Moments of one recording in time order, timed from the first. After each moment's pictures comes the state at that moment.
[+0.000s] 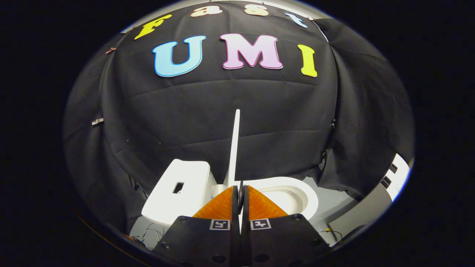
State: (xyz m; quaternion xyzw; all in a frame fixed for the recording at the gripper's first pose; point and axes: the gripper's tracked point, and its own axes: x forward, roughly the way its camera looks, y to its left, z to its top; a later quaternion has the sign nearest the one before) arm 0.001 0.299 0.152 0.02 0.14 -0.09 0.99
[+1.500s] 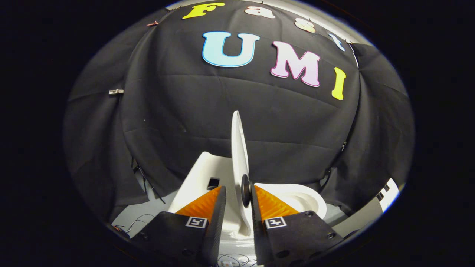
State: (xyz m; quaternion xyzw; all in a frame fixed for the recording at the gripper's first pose) arm 0.012 0.452 0.129 -0.07 0.14 -0.06 0.99
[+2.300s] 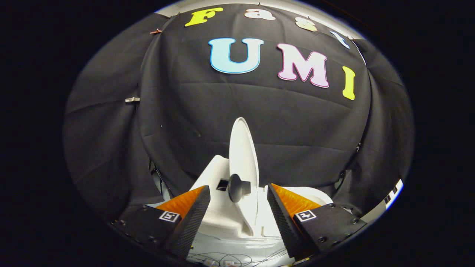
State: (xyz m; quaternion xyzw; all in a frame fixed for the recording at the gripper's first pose) arm -0.014 0.436 0.154 -0.05 0.12 0.01 0.99
